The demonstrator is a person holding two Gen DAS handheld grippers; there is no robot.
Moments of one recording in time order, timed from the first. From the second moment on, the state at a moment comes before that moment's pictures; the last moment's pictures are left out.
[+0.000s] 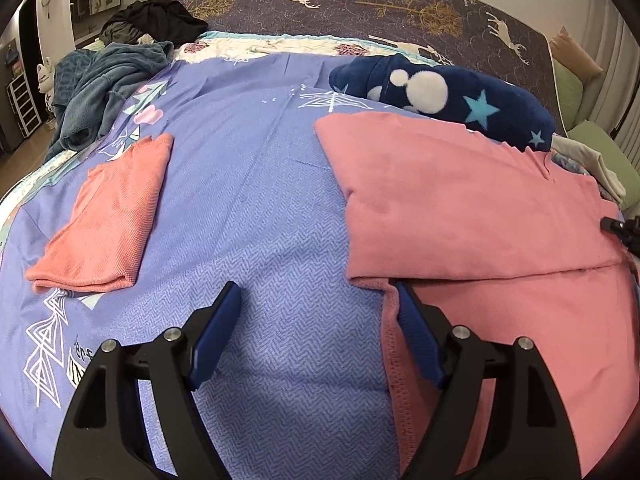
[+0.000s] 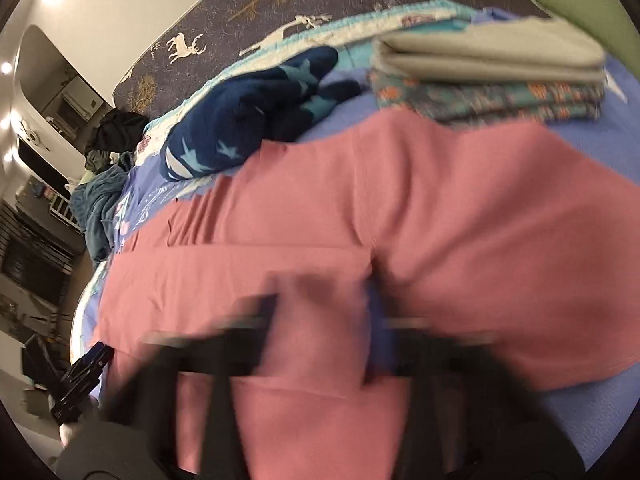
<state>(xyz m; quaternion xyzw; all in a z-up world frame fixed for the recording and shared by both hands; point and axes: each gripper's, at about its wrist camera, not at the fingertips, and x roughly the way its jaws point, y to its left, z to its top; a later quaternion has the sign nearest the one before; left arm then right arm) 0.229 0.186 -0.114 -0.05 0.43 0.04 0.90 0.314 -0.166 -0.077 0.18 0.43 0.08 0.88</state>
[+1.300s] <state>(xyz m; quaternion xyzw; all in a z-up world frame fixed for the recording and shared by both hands) 0.238 0.172 -0.110 -0.10 0.41 -0.05 0.90 0.424 0.183 -0.125 0.01 0.53 0.35 0.77</state>
